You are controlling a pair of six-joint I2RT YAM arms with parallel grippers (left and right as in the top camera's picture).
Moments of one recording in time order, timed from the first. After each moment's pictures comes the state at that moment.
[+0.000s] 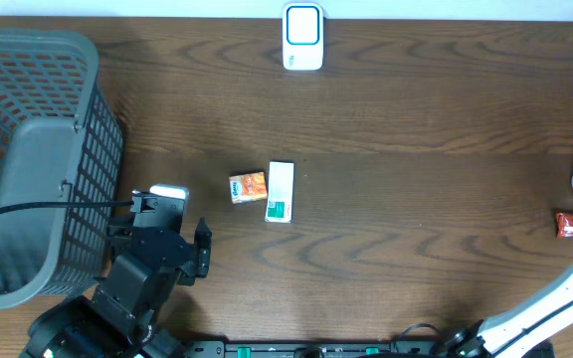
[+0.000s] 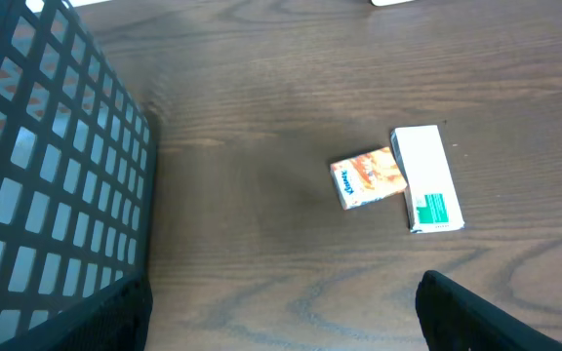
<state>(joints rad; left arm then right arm) -0.67 0.69 1.04 -1.14 -0.45 -0.30 -0.83 2.30 2.65 -1.48 -0.28 0.29</state>
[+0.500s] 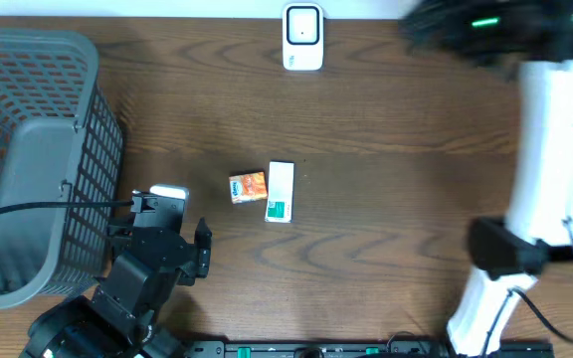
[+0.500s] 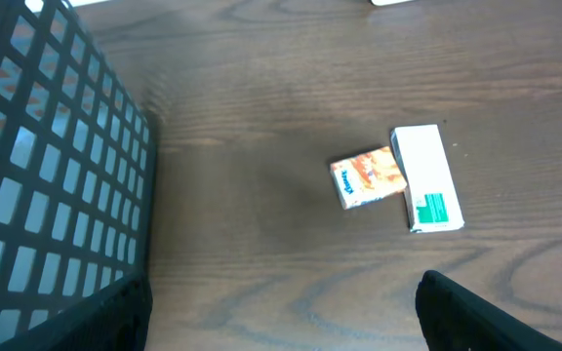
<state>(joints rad) -0.67 0.69 1.04 -1.14 -0.45 -0.30 0.14 2.07 2.67 -1.58 -0.34 0.26</state>
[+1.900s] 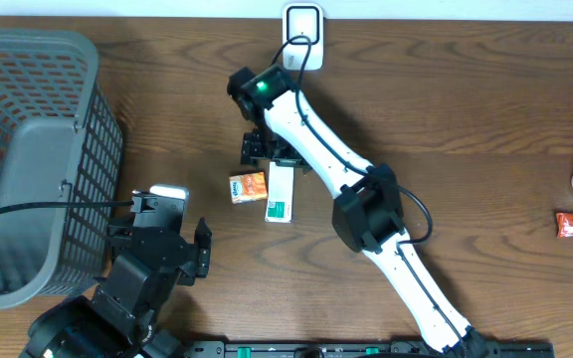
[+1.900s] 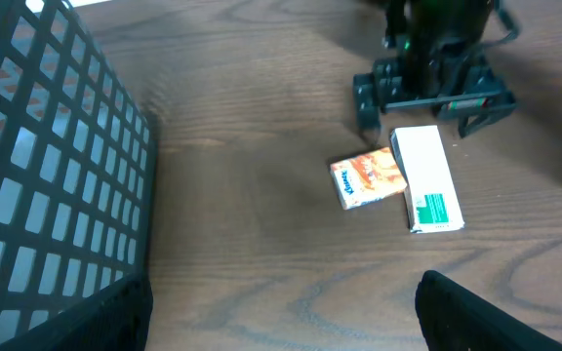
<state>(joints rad) -0.67 0.69 1.04 -1.14 -0.45 -0.30 0.68 2.74 2.66 -1.61 -0.03 0.81</state>
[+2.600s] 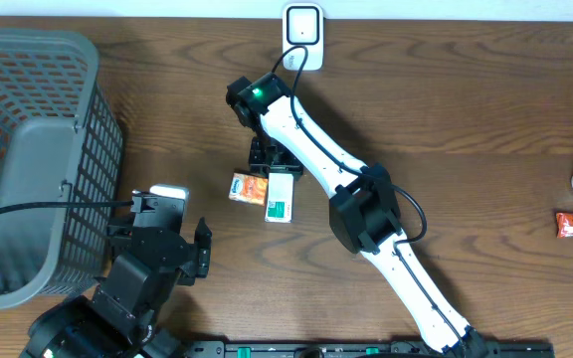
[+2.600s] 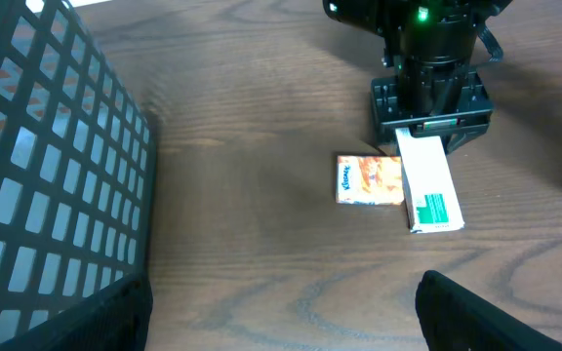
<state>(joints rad) -0.67 0.69 1.04 -1.14 -0.45 -0.30 0.69 2.75 2.63 -1.63 -0.03 0.80</state>
